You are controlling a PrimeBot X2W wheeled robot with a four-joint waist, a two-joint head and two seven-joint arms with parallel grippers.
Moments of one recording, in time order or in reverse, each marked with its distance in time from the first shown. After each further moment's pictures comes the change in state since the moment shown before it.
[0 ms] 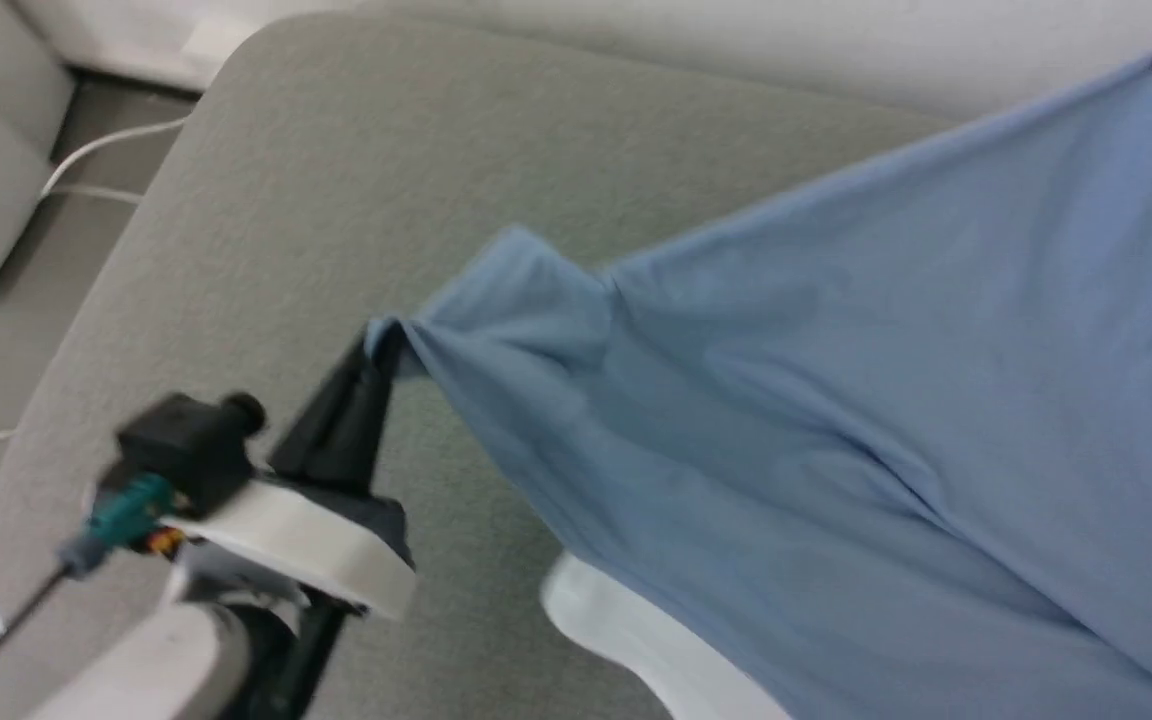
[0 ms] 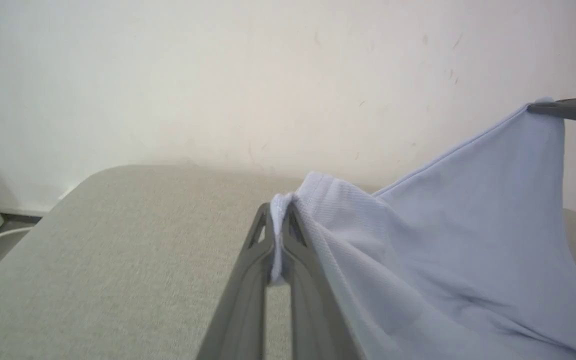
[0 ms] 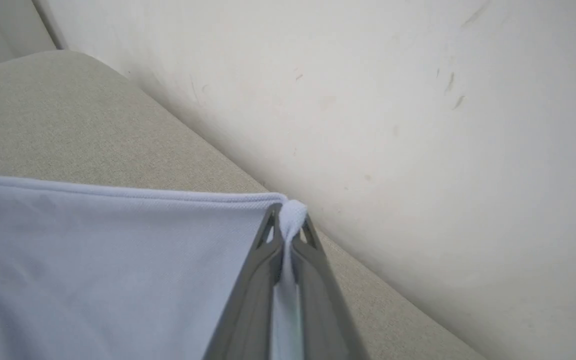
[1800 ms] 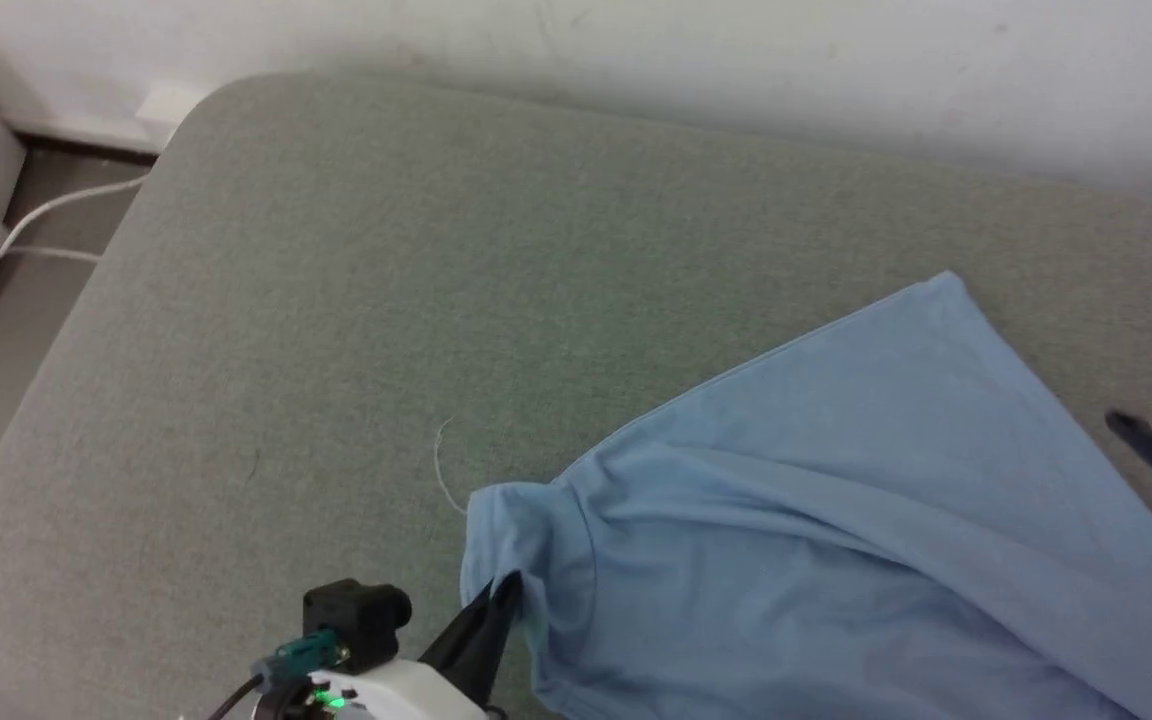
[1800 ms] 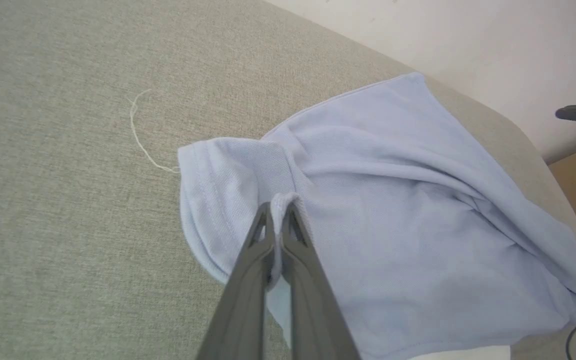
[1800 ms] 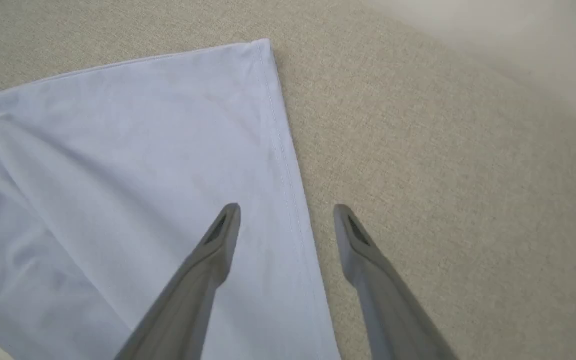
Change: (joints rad) left arm 0.213 -0.106 -0.131 0.134 -0.111 -0.046 0.022; right arm 0.634 0.142 -0.500 -0.408 -0.059 -0.001 0.520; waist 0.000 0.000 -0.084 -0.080
